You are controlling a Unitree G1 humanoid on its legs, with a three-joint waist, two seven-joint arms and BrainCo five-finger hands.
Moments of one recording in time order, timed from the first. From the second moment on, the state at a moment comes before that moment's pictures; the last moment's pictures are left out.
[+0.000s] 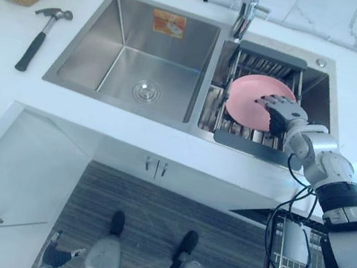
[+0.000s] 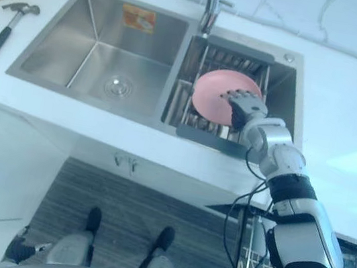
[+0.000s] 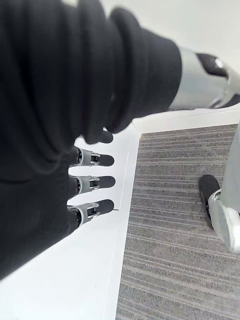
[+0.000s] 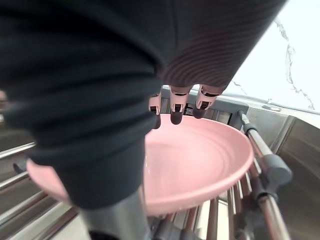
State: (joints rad) left arm 0.28 0.18 0.04 0.87 0.12 -0.25 0.26; right arm -0.79 -0.80 0.36 0.57 -0.87 -0.13 0.12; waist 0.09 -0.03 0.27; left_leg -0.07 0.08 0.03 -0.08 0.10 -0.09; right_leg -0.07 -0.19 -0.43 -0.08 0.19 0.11
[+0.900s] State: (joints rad) left arm 0.21 0.19 0.02 0.85 0.02 -0.32 0.26; right arm -0.92 -0.92 0.51 0.57 -1.03 -0.13 -0.07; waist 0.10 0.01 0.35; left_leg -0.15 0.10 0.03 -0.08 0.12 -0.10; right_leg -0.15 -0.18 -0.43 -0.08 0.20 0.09
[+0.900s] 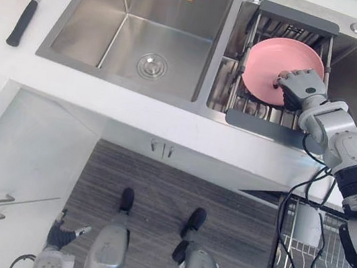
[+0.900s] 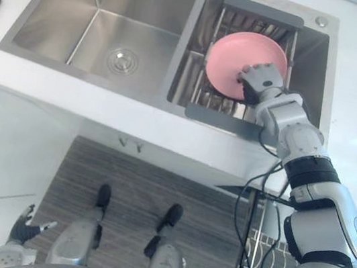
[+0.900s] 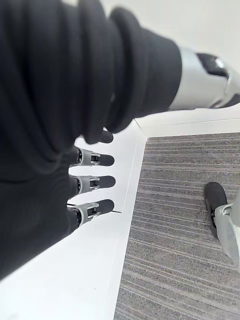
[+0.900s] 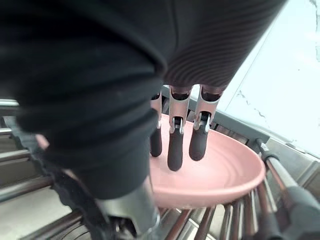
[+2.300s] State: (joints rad) left arm 0.23 0.18 0.02 0.90 0.16 -0.31 0.32; right arm -0.68 -0.73 0.21 0.31 -0.43 -0.02 -0.02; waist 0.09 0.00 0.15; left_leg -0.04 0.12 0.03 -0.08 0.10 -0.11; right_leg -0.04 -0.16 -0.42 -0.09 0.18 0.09
